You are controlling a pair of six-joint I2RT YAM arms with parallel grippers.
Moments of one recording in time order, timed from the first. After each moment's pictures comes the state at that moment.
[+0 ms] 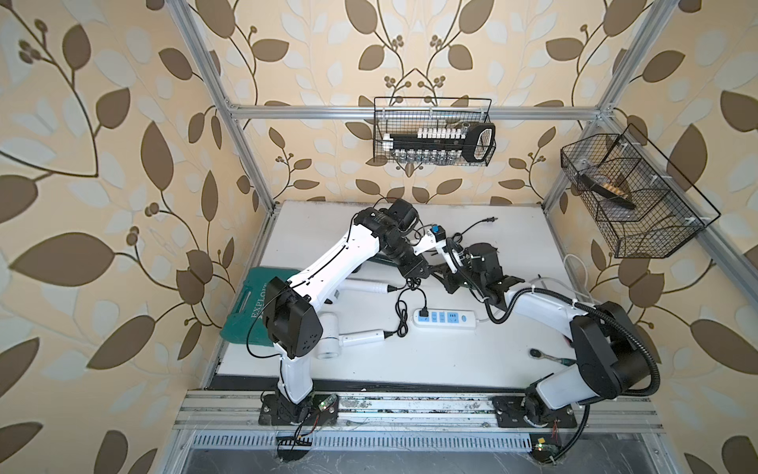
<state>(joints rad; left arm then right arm) -0.63 1.85 1.86 -1.17 0.55 0.36 0.41 1.53 0.81 0.14 -0.36 -0.06</state>
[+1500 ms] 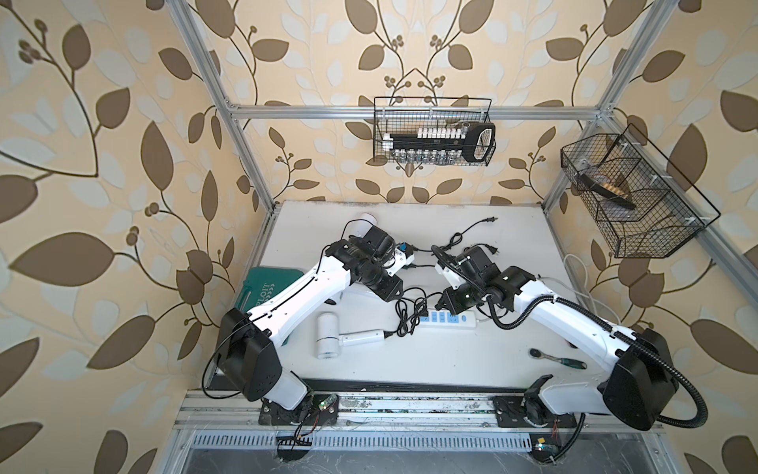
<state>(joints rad) -0.61 1.47 1.31 -0.94 0.35 0.06 0.59 1.36 1.04 -0.74 -0.21 0.19</state>
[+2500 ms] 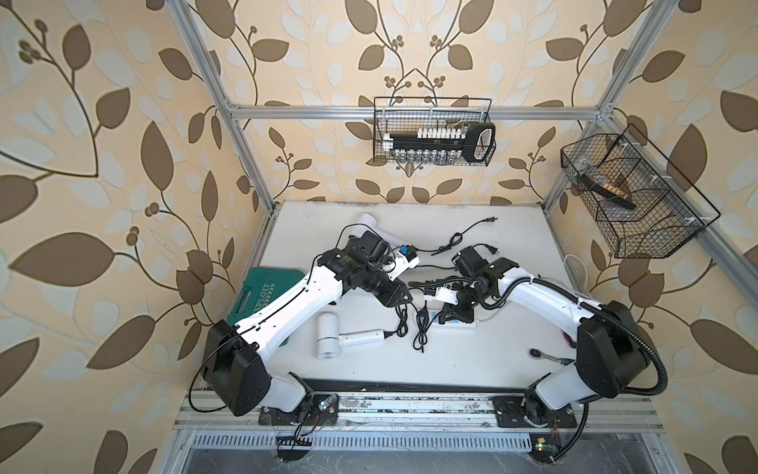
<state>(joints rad) -0.61 1.42 1.25 -0.83 0.54 0.05 0.51 1.55 1.07 -0.87 -0.40 -0.74</state>
